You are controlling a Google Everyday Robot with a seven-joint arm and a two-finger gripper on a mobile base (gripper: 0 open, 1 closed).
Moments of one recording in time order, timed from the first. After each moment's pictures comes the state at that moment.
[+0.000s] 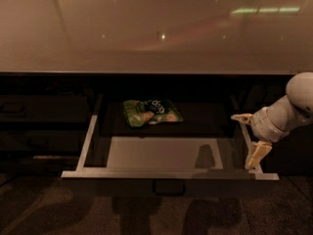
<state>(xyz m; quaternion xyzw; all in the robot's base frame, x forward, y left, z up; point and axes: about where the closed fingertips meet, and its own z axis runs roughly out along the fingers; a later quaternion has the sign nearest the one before) 0.531 -0.295 0.661 -0.72 0.67 0.07 0.19</state>
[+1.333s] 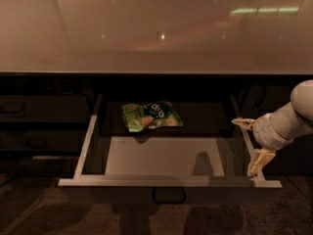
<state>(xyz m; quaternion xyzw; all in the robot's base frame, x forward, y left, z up) 0.507 -0.294 0.667 -0.74 0.65 0.04 0.20</state>
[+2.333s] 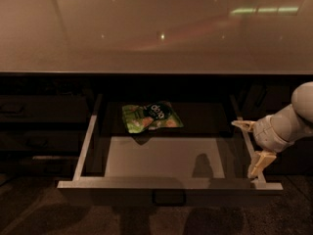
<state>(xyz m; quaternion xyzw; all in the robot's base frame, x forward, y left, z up) 0.499 -0.293 0.667 -0.74 0.64 0.04 0.20</state>
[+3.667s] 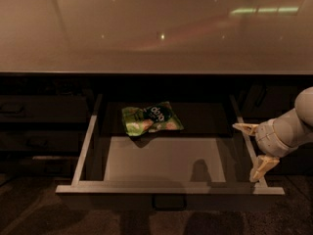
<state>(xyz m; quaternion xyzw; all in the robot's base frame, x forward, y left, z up) 0.483 -0.292 0.672 -0.75 0.63 0.02 0.20</state>
